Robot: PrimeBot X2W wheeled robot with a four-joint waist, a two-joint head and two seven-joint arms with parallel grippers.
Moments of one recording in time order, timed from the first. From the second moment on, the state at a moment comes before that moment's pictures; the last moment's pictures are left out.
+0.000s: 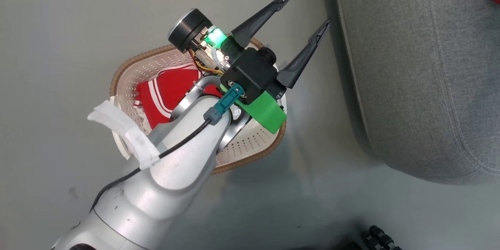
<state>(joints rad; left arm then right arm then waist) -0.85 0.05 -0.71 0.34 -0.16 -0.12 -0.26 -0.94 -0.34 -0.28 0.69 0.08 0.13 -0.26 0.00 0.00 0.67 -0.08</state>
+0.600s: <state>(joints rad) -0.62 0.08 -0.54 0.31 -0.20 -0.09 -0.26 -0.59 -0.23 -0.18 0.43 0.09 0.13 -0.26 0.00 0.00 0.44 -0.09</state>
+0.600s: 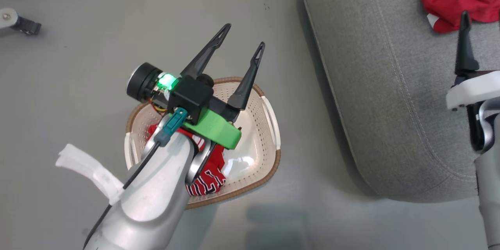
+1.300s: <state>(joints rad) -0.32 0.09 -0.22 0.25 -0.22 -0.04 -0.26 -0.35 -0.10 0.03 0.17 0.12 0.13 -0.26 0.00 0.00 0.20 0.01</state>
